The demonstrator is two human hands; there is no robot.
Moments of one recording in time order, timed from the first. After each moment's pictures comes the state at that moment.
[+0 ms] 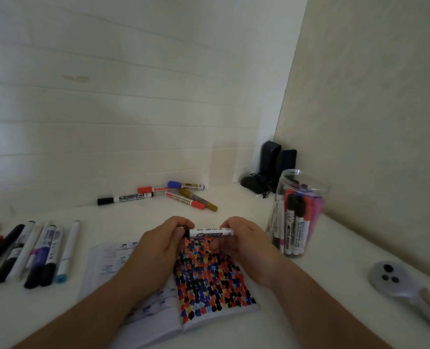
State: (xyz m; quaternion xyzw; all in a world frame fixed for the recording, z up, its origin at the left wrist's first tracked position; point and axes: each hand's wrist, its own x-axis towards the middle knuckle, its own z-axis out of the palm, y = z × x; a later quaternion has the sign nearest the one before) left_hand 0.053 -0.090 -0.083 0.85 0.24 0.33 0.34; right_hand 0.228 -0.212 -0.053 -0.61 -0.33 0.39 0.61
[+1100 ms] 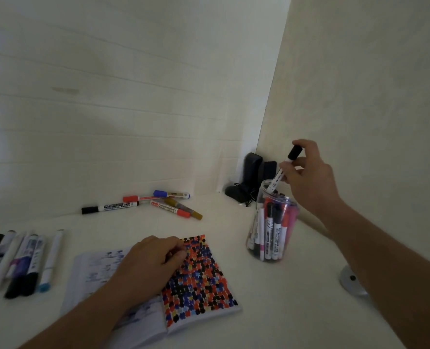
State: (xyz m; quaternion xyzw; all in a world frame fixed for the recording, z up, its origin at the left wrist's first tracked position) left_hand 0.060 -0.089 -0.091 0.92 0.23 0.25 0.21; right_hand 0.333 -0.272 0.075 -0.76 -0.40 -0.16 0.49
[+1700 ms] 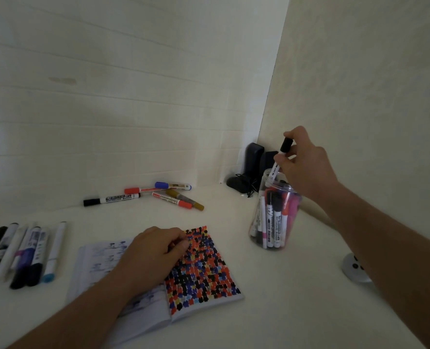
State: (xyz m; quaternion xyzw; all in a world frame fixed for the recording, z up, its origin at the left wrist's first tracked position) left_hand 0.064 -0.083 -0.095 0.92 0.22 0.26 0.21; right_hand 0.333 -0.263 0.079 -0.78 -0.44 -0.18 0.41
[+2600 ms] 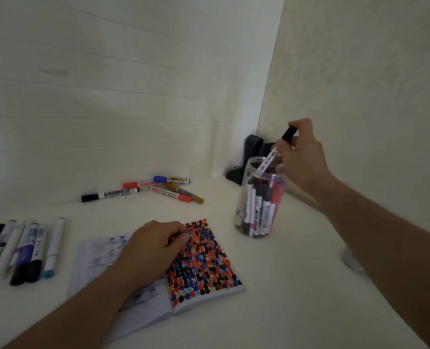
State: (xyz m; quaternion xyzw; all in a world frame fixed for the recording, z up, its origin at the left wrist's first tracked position) left_hand 0.064 -0.081 -0.096 0.92 0.22 0.25 0.22; right_hand 0.325 -0.250 0.074 -0.74 -0.39 -0.10 0.54
